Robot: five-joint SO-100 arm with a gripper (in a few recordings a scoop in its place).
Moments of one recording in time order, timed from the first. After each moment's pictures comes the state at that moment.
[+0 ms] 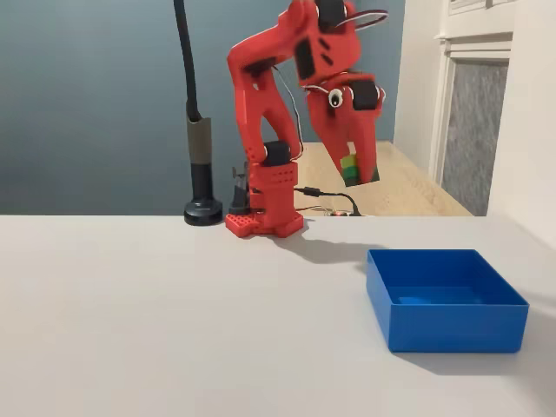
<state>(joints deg) -31.5 120.8 107.5 78.0 -1.7</state>
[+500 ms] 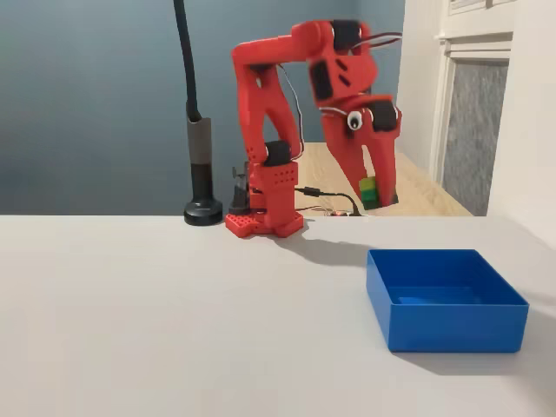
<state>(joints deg) -31.8 109.2 109.3 68.6 -0.5</state>
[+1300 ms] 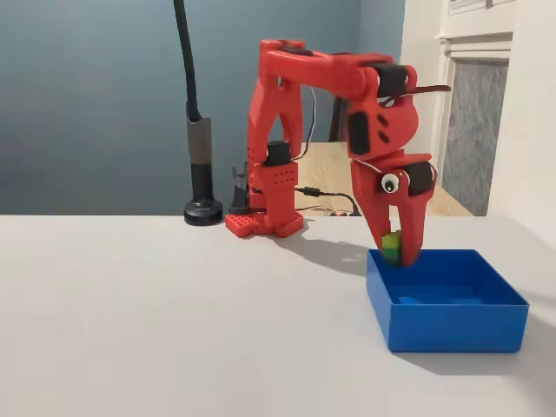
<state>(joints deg) -32.1 82.8 91.8 66.4 -2.5</state>
